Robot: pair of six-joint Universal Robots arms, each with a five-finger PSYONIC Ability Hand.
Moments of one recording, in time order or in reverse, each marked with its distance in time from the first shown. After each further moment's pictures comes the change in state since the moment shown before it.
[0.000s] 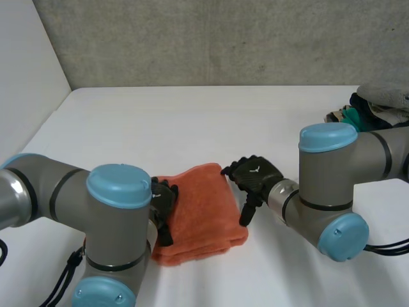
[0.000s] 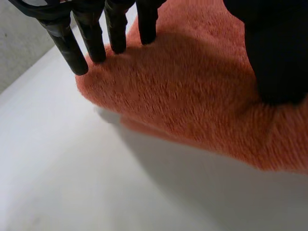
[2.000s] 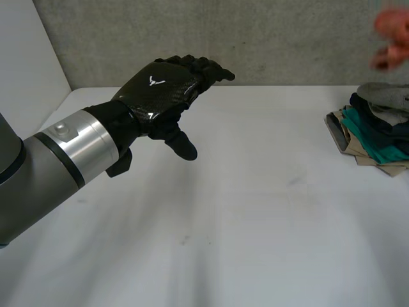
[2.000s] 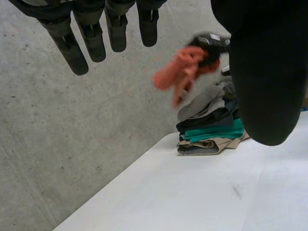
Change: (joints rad) left arm 0.230 0.432 0.098 -0.025 0.804 -0.193; right arm -0.851 0.109 -0.280 -0.943 -0.460 0.516; left_hand 0.000 0.002 0.000 0.001 0.003; right_hand 0.755 0.920 0.940 0.981 0.852
